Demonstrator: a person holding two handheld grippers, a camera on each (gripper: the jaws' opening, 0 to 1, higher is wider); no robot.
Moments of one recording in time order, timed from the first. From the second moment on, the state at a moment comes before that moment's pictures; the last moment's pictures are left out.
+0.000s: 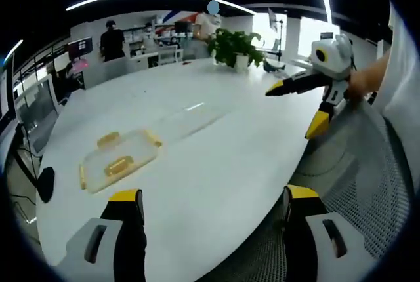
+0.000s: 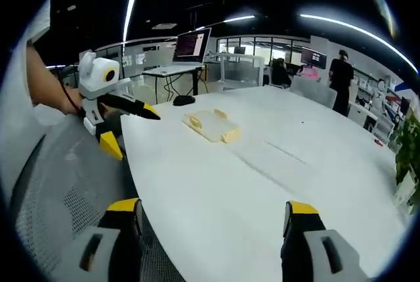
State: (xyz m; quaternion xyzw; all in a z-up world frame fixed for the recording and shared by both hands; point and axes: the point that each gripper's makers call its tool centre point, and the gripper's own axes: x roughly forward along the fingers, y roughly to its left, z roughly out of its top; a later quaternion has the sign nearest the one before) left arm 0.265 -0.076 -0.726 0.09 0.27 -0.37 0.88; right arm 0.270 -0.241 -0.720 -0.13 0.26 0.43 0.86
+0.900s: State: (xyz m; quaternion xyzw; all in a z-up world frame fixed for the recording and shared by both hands) left arm 0.265 -0.075 -0.727 0.09 0.28 -0.37 0.88; right arm 0.270 -0.242 -0.721 -0.13 0.26 0.43 0.86
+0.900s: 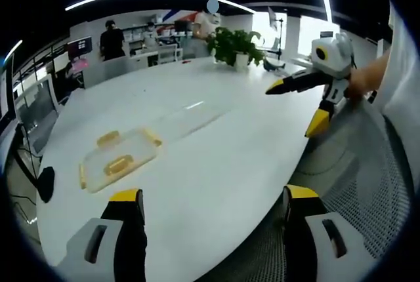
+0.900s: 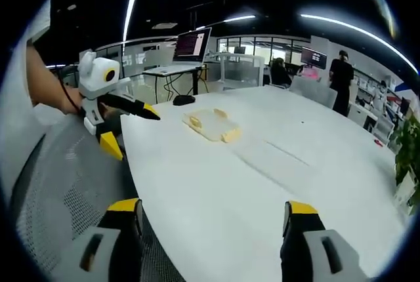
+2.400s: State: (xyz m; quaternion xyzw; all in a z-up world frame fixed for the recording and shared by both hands) left arm 0.272 -0.069 -0.719 0.07 0.28 -0.37 0.88; right arm 0.272 -0.233 -0.716 -0.15 0.25 0.44 0.85
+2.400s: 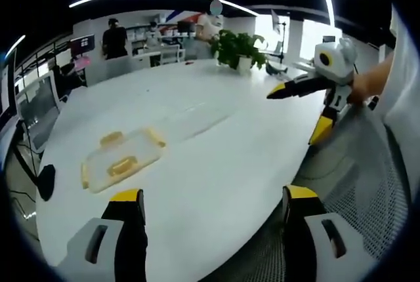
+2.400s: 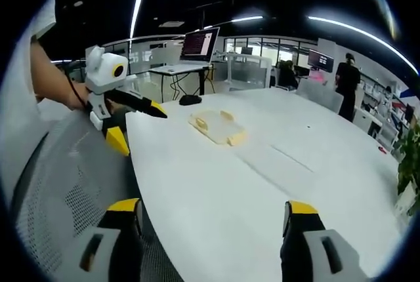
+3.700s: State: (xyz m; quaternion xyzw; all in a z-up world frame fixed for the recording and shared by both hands) left arm 0.312 -0.042 -0.715 0.10 0.27 -0.37 0.88; right arm 0.307 -0.196 -0.717 -0.17 0.26 0.48 0.82
